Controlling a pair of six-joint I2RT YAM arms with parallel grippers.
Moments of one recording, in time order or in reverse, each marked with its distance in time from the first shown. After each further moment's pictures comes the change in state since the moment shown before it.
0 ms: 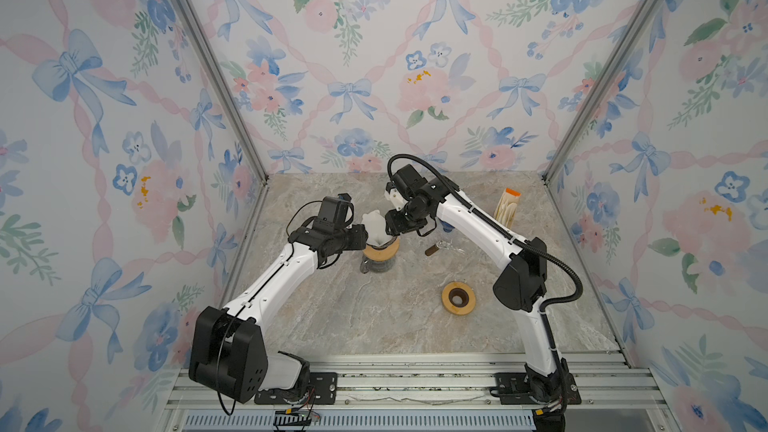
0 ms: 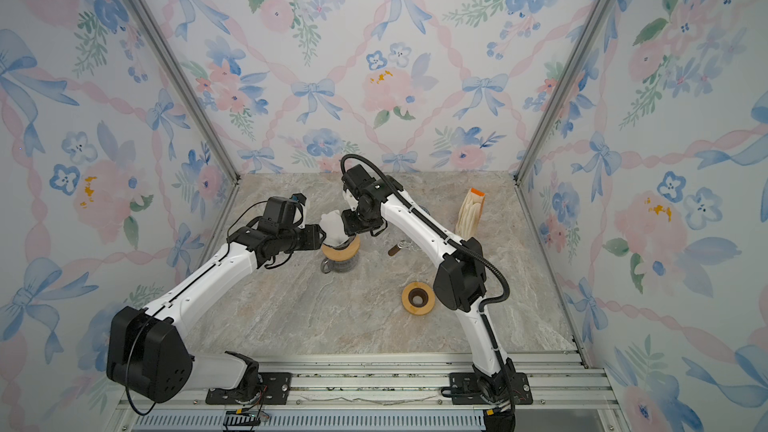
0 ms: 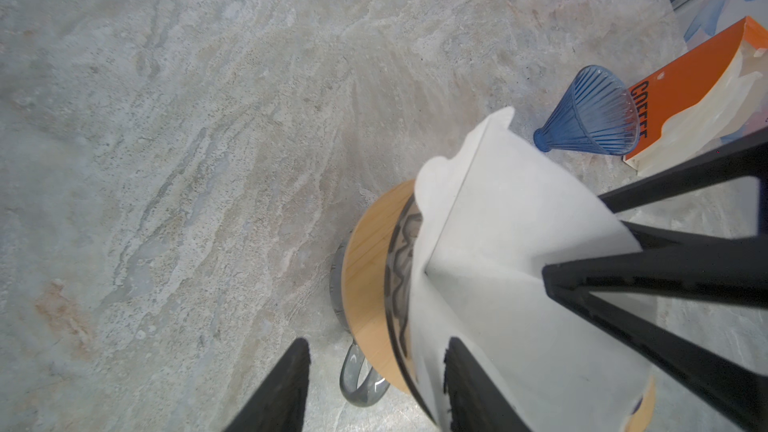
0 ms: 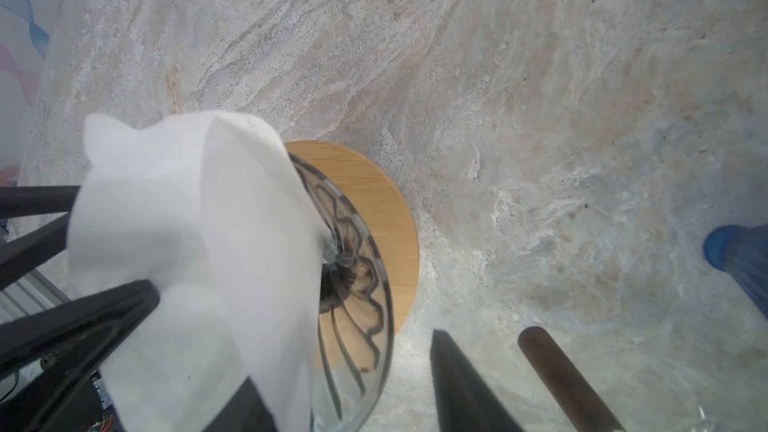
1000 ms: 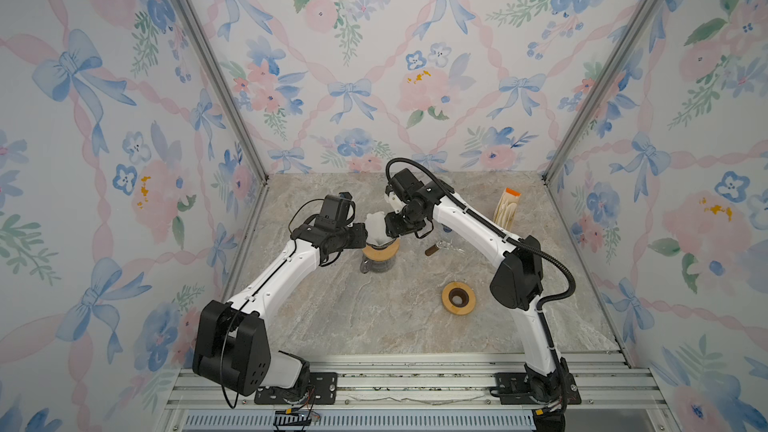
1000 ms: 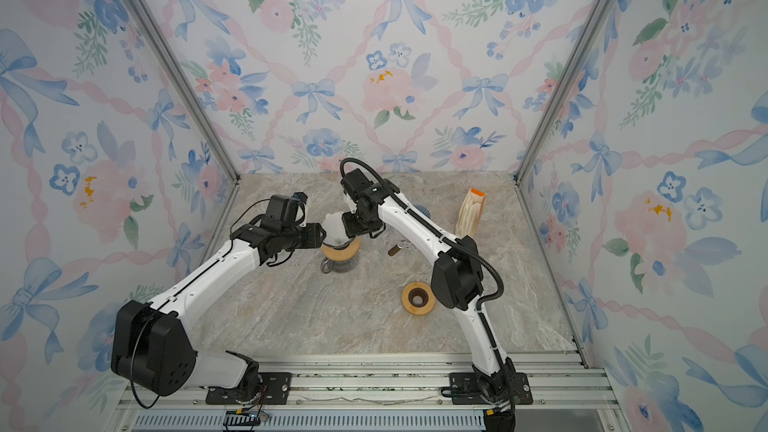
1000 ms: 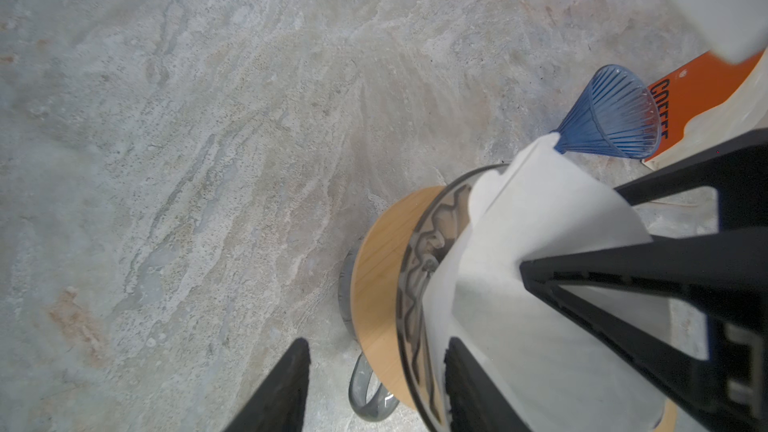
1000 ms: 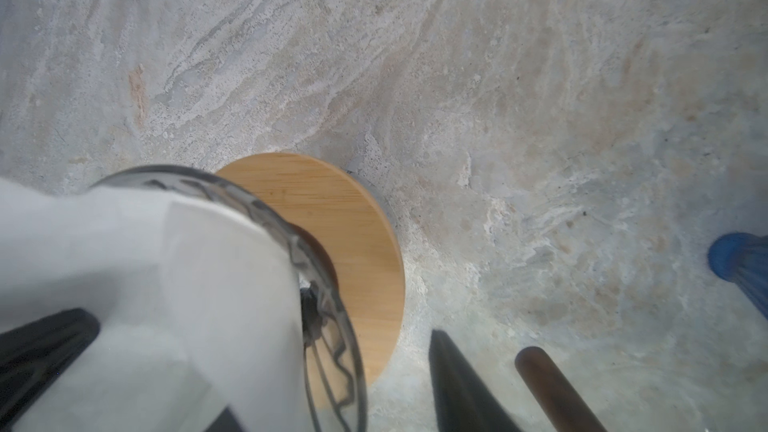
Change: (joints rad) left arm 0.000 0.033 0.025 -0.006 -0.023 0.015; right arm 0.000 0.019 -0.026 0.045 0.014 -0.001
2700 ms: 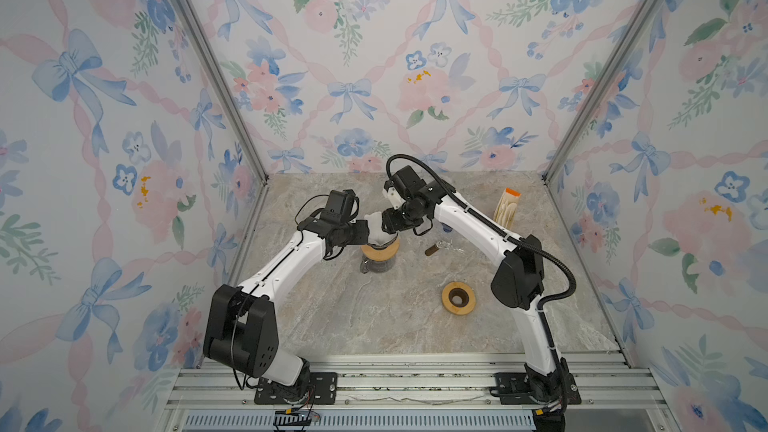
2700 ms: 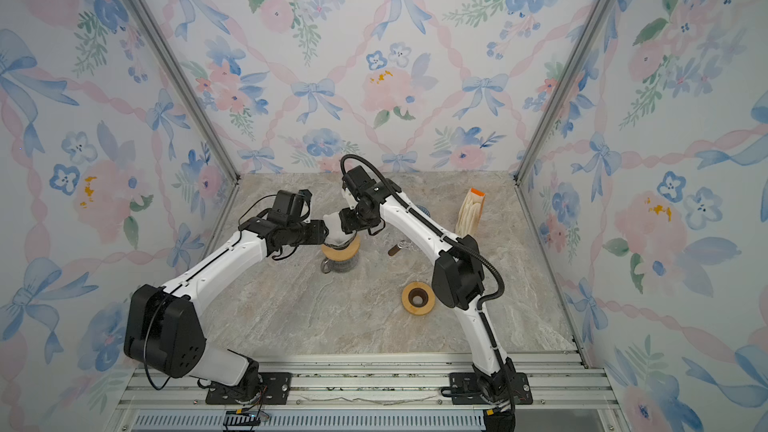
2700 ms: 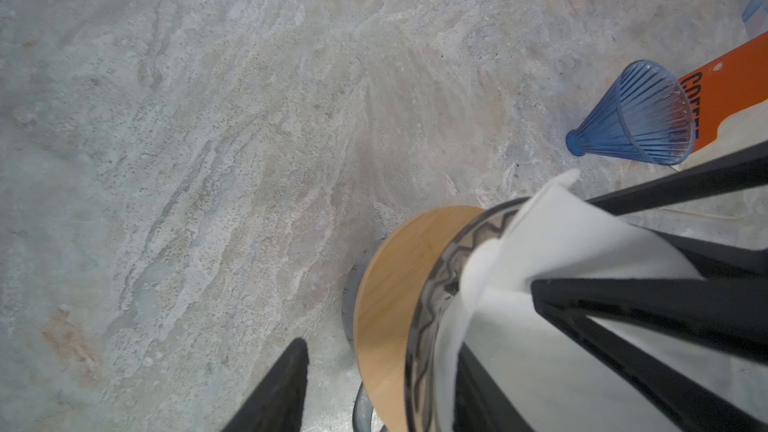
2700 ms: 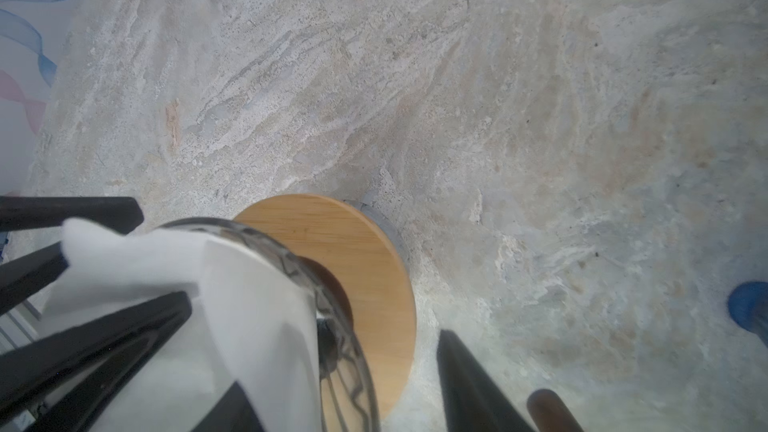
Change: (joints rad) left arm 0.000 0.090 0.061 -0.009 -0.011 0.011; right arm -0.021 -0.003 -0.013 0.081 -0.028 -0.004
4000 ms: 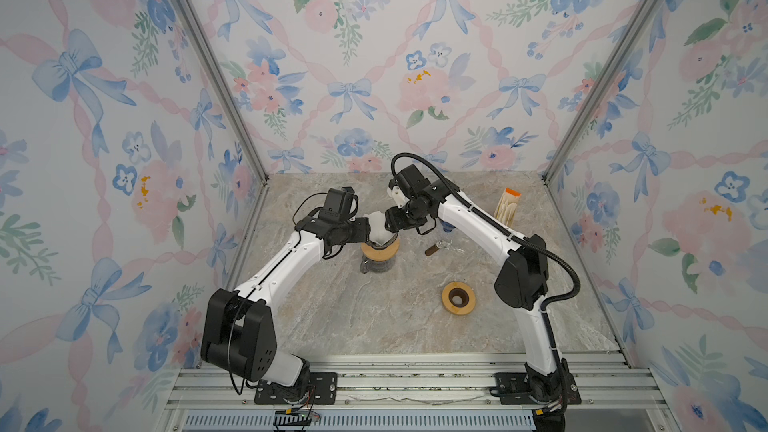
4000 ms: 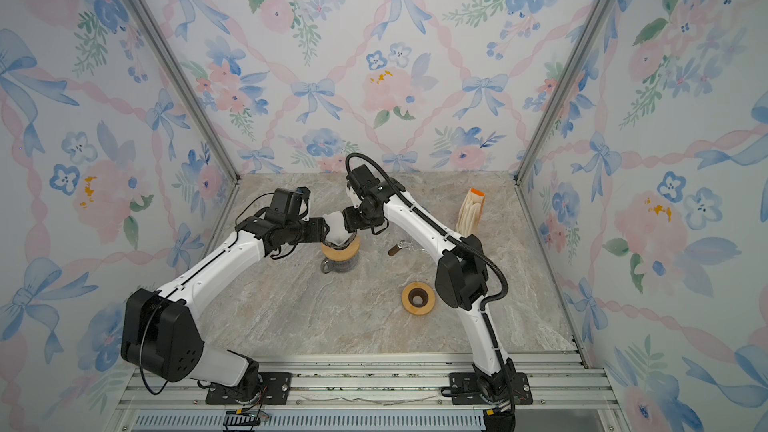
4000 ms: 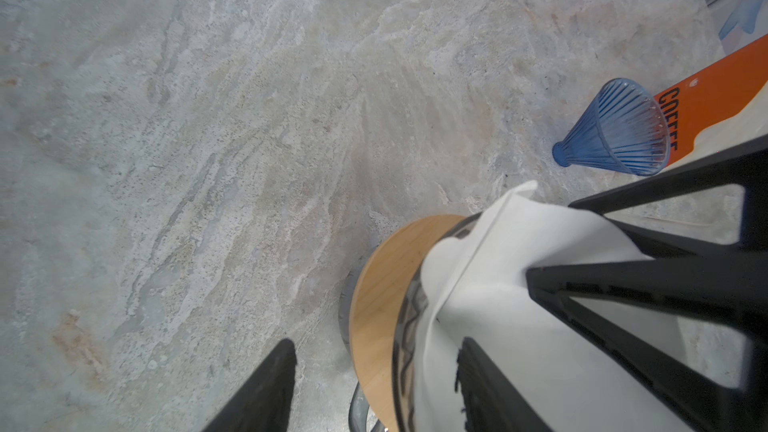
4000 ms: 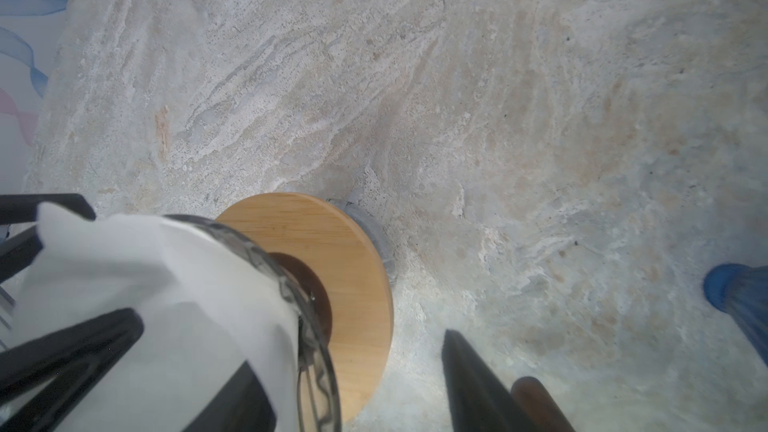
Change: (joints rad) left arm 0.000 -0.027 0.020 -0.002 -0.001 -0.004; right arm -0.019 -0.033 -0.037 0.015 0.005 0.012
